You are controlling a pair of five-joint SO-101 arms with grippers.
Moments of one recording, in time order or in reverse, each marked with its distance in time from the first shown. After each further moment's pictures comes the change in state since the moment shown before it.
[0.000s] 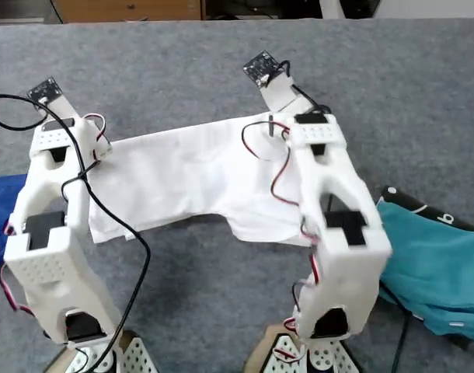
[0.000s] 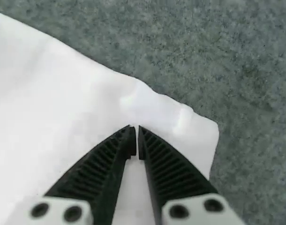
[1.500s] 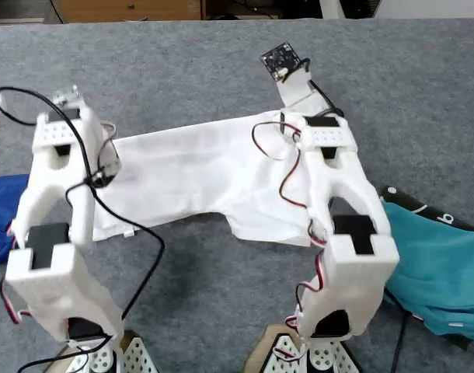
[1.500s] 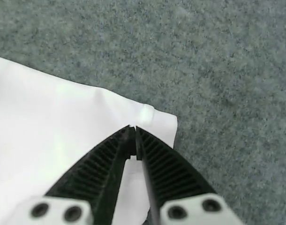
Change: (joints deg) left arm 4.3 -12.0 6.5 19.5 -7.9; right arm 2.5 -4.7 3.9 -5.5 -3.8
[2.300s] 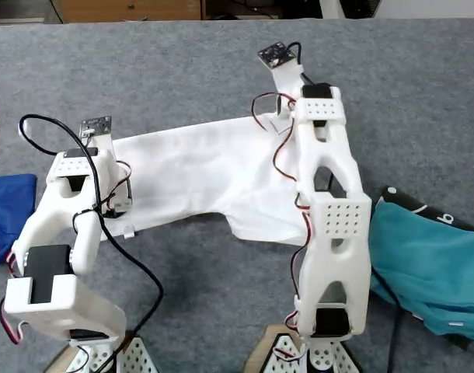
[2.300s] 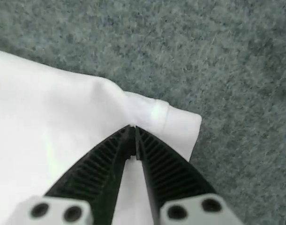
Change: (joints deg) left arm 2.3 -6.7 20.3 -9.9 -11.9; right arm 0.4 28.7 -45.9 34.5 -0.2
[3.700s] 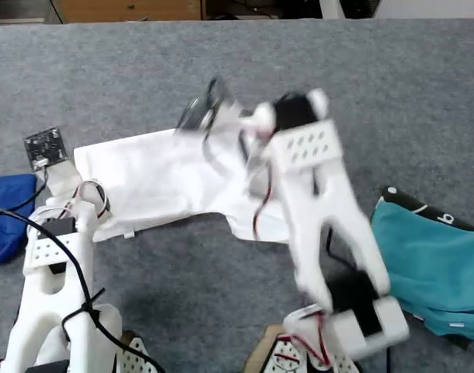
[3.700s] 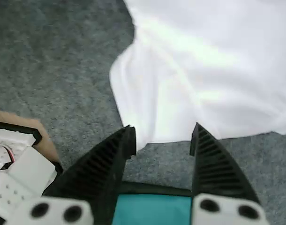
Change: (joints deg) left arm -7.6 -42.5 36.1 -32.2 5.3; right arm -21.6 -60.4 41.9 35.2 24.1
